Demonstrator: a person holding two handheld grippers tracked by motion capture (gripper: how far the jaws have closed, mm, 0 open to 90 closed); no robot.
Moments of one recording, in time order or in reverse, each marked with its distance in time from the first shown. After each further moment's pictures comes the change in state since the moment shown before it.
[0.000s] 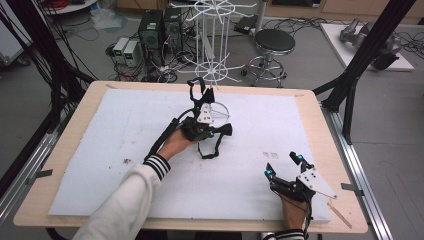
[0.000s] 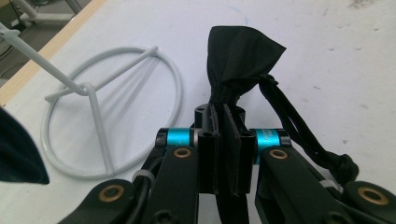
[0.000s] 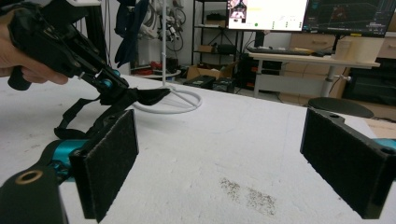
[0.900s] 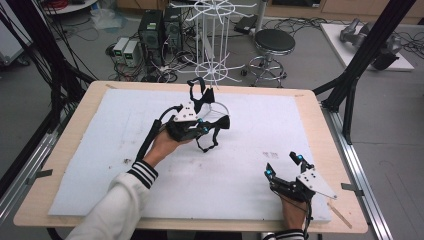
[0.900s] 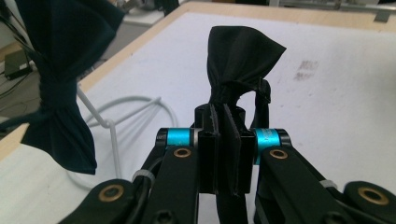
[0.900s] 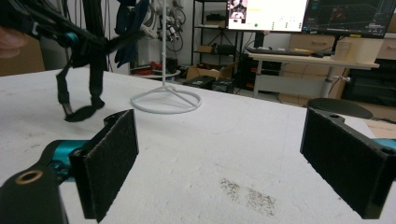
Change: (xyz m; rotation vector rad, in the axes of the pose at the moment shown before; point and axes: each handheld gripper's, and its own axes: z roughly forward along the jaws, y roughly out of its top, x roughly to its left) left arm -0.003 0.000 -0.057 -0.245 -0.026 -0.056; right arm 0.000 0.000 0.000 -0.002 0.000 -0.010
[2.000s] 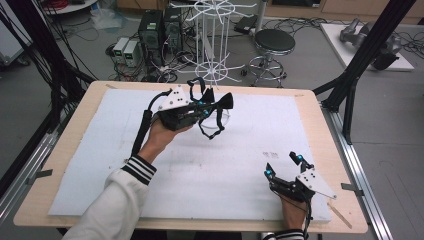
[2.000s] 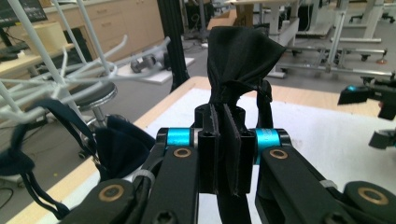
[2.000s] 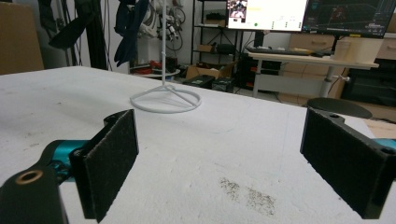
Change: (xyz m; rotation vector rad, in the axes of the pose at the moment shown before) left arm 0.000 0.048 -0.035 -0.240 0.038 -0.018; right arm 0.001 0.000 0.000 0.005 -0.004 0.001
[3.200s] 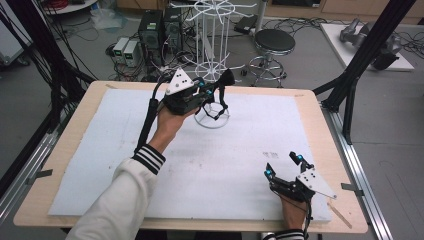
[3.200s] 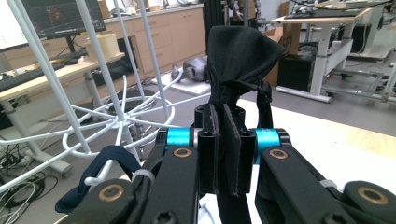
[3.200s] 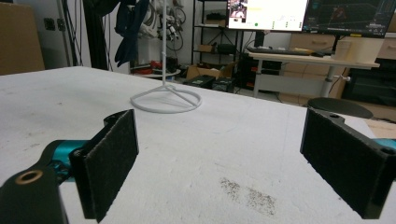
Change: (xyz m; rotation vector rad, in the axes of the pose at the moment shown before) left arm 0.012 0.028 0.019 -0.038 0.194 -0.043; right arm 0.000 0.000 0.000 -0.001 0.002 0.002
